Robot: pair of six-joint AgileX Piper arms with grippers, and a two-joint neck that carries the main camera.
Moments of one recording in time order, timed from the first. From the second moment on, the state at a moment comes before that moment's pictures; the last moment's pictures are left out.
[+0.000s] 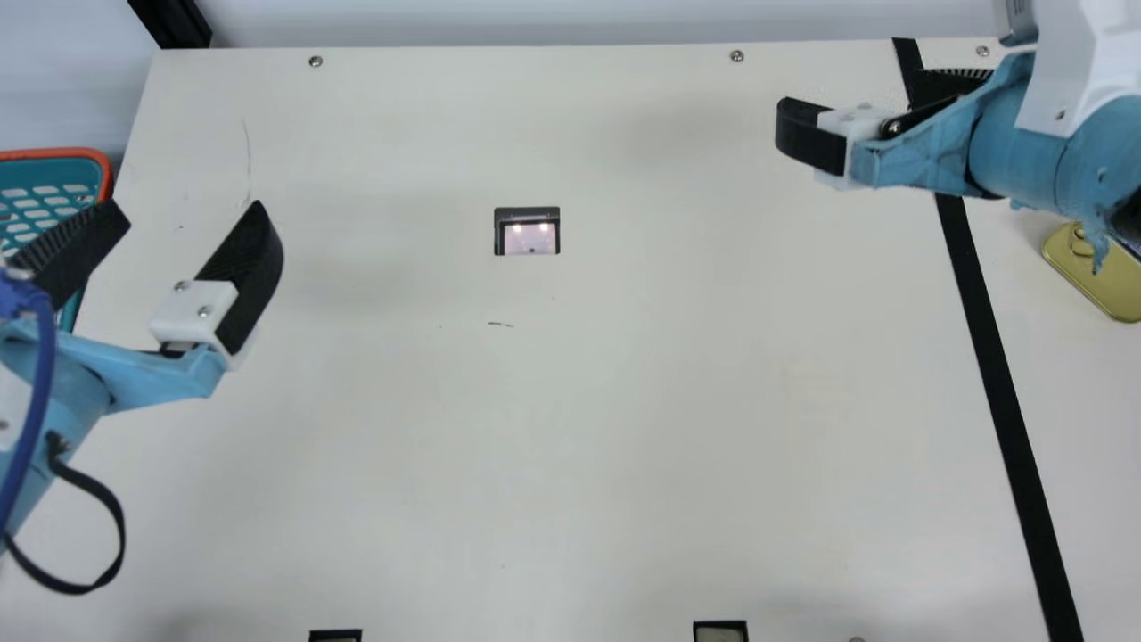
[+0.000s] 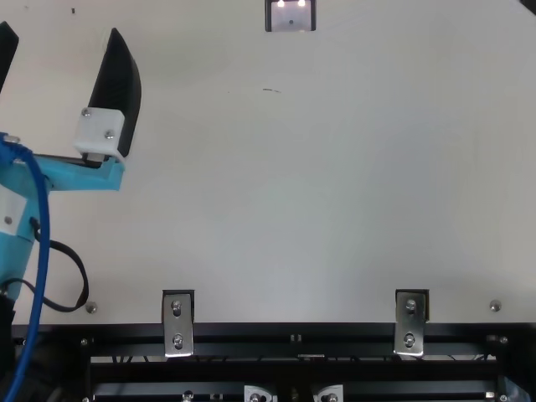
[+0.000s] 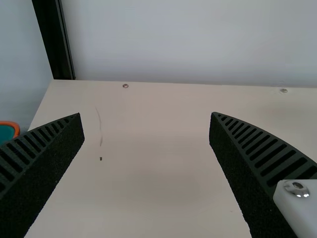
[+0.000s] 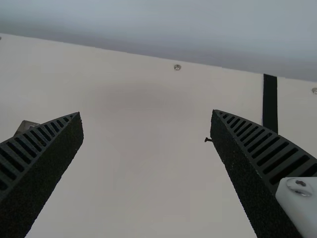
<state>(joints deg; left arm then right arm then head) -22.0 54.3 -19.4 -37.0 -12.7 23.9 -6.2 76.9 -55.4 40.2 25.0 -48.9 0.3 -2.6</state>
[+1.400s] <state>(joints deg) -10.3 26.2 -16.3 -15.1 15.8 4.9 -0.4 36.5 -27.8 31.7 21.3 -41.2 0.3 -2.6</state>
